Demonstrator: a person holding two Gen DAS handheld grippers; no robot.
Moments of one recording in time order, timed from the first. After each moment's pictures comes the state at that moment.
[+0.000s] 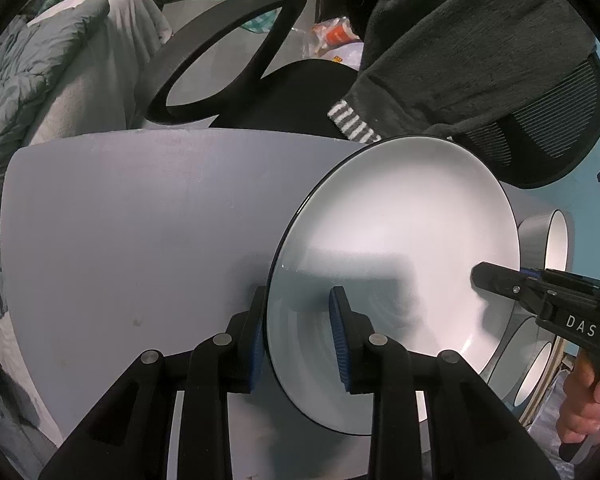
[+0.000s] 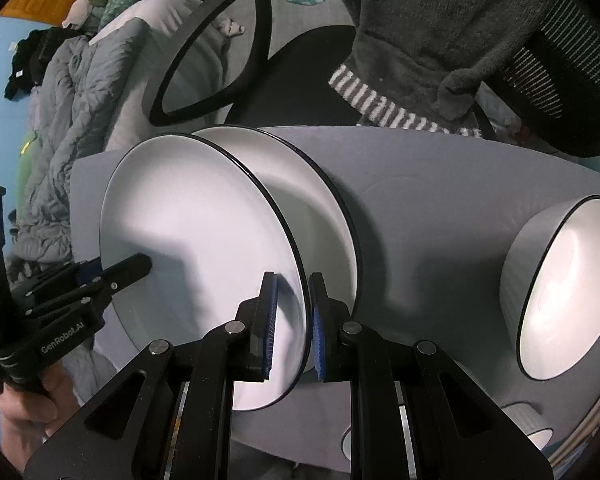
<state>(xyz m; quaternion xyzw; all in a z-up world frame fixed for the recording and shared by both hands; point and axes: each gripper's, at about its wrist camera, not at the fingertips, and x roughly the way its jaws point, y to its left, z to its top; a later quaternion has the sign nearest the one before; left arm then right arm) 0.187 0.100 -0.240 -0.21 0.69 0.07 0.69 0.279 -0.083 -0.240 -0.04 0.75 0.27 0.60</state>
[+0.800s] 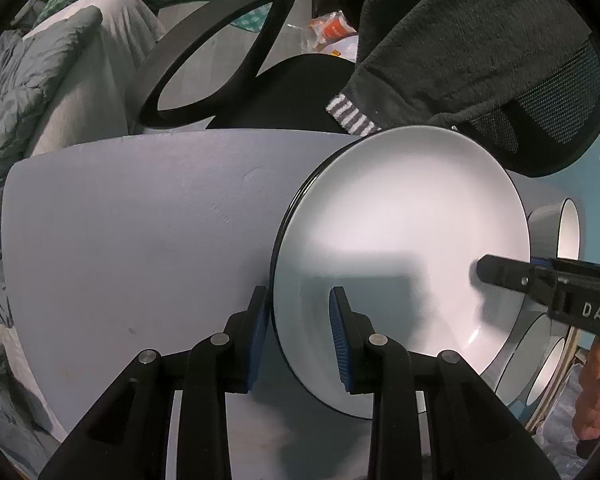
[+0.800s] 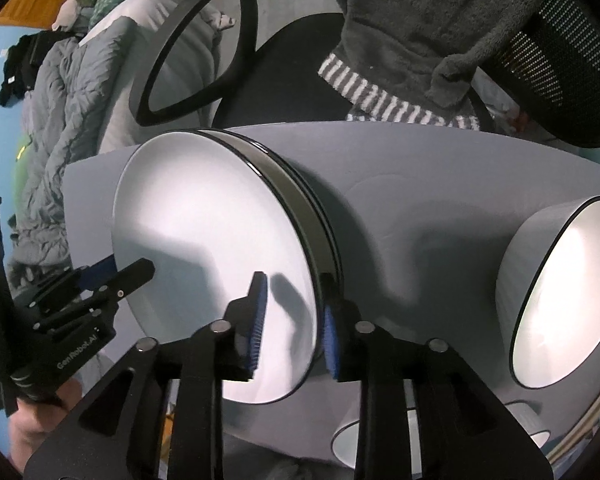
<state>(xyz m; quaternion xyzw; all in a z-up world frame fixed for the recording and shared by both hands) 0.196 0.088 -0.247 -0.18 0.70 0.07 0.69 0.288 -0.089 -0.245 -0.03 0.77 0.25 0.58</state>
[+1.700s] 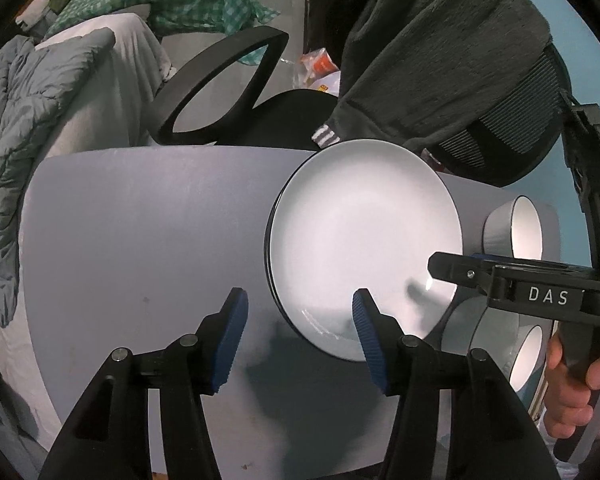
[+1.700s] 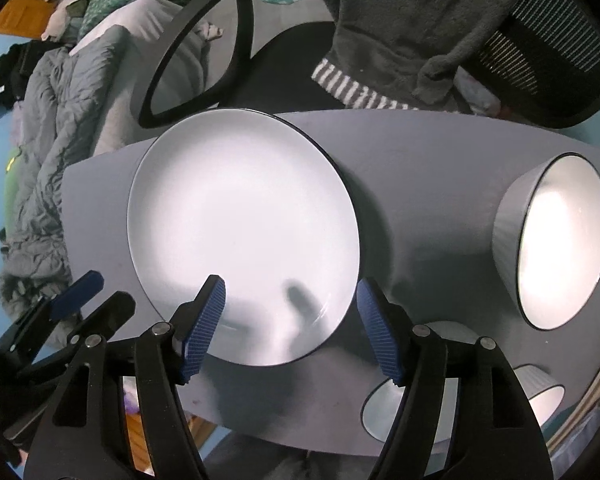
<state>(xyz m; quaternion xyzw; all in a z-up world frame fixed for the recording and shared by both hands) 0.157 0.083 -0.192 -0.19 0.64 0.07 0.74 0.259 -0.086 -0.214 -0.04 0.75 0.22 0.63</state>
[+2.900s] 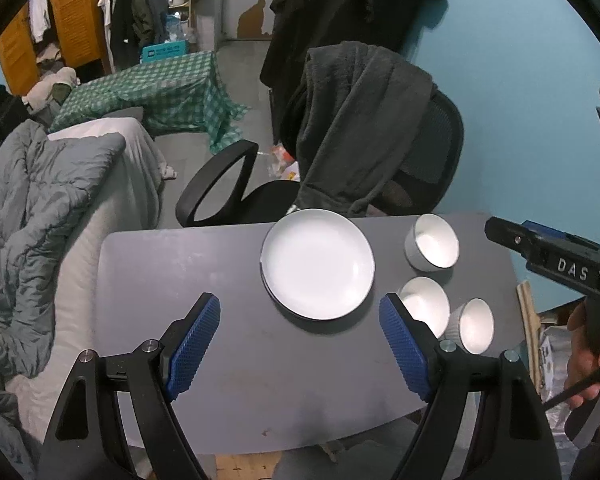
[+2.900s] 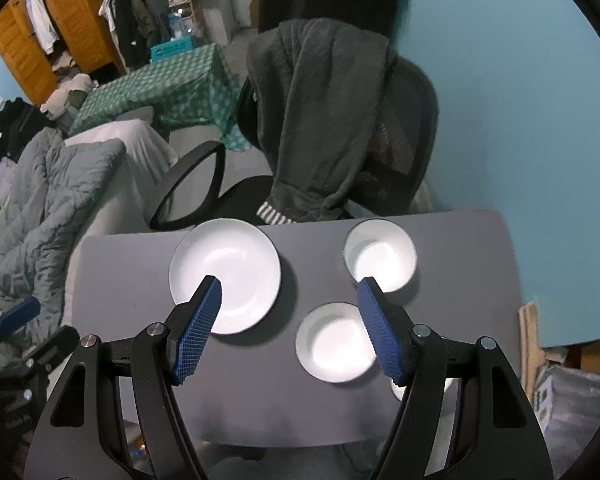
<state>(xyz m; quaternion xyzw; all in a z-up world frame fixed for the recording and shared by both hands) 0.064 0.061 -0.028 -0.12 0.51 0.04 0.85 0.162 -0.140 -0.014 -0.07 0.54 0.14 0.83</state>
